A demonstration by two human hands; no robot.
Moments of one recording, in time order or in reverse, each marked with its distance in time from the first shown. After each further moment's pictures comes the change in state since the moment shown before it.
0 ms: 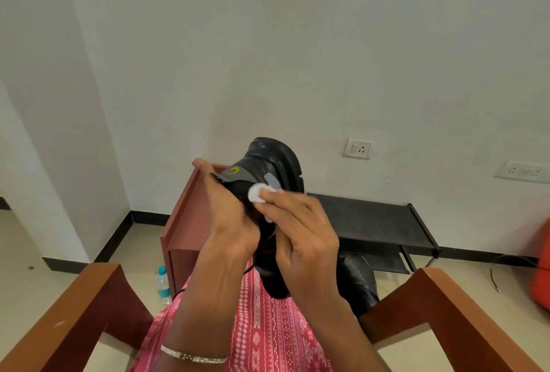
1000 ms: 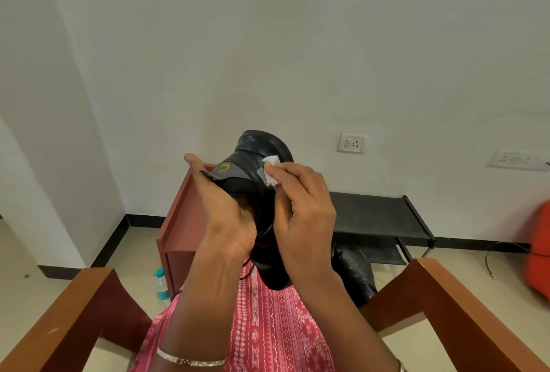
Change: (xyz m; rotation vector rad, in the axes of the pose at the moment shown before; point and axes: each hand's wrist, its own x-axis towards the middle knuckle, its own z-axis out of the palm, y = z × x) left_hand -0.010 0.002 0.015 0.025 0.111 0.055; right_hand 0.024 0.003 0.006 -0.105 0.086 0.198
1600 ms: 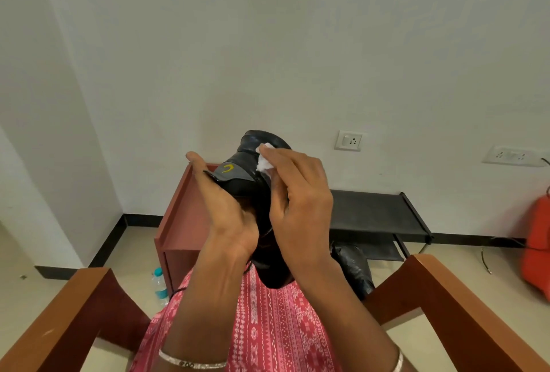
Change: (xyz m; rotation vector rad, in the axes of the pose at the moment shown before) left_hand -0.003 -0.006 0.001 -0.018 -0.061 0.020; right_hand 0.016 -0.006 -0.002 -0.025 -0.038 -0.026
